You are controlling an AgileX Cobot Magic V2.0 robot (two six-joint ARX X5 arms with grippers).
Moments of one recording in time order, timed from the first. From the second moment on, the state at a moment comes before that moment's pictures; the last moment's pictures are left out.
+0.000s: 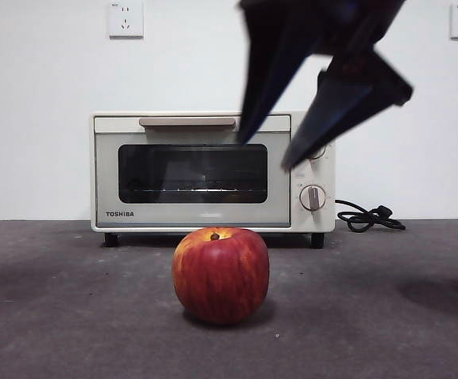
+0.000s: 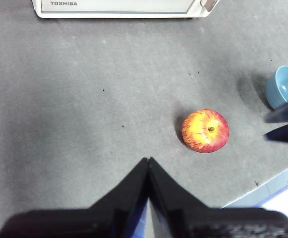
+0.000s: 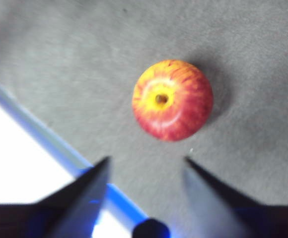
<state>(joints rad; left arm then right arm) -0.10 0.72 0.96 -1.03 0.41 -0.05 0.82 1.41 1.08 -0.75 -0.19 0.28</state>
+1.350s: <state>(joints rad) -0.10 0.75 0.96 -1.02 0.41 -0.03 0.86 1.84 1.32 -0.79 -0.06 0.18</state>
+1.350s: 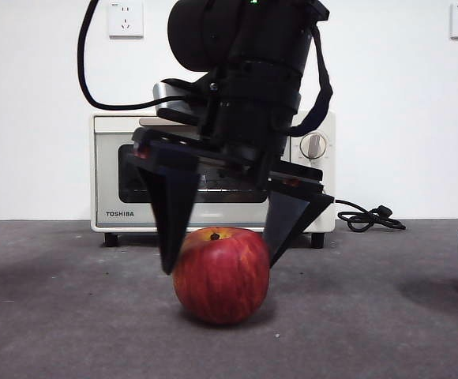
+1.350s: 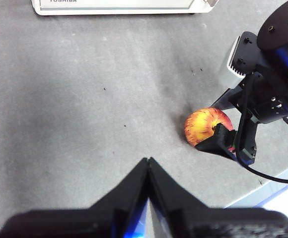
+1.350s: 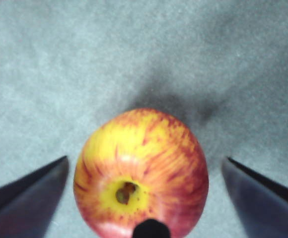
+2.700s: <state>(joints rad) -0.10 0.92 0.96 -0.79 0.55 -0.05 0.46 1.25 1.16 -1.16 0.21 0.13</state>
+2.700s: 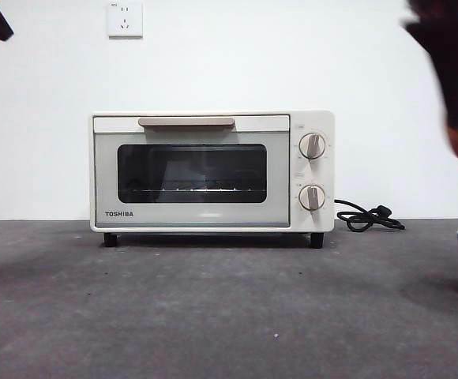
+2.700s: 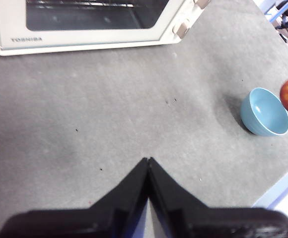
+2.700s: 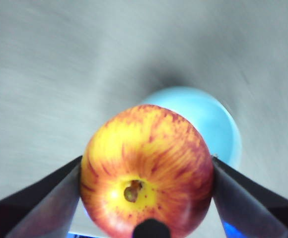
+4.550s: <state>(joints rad) -0.23 1.68 1.49 -0.32 0.54 -0.13 0.24 1.29 0.83 -0.81 0.07 0.16</state>
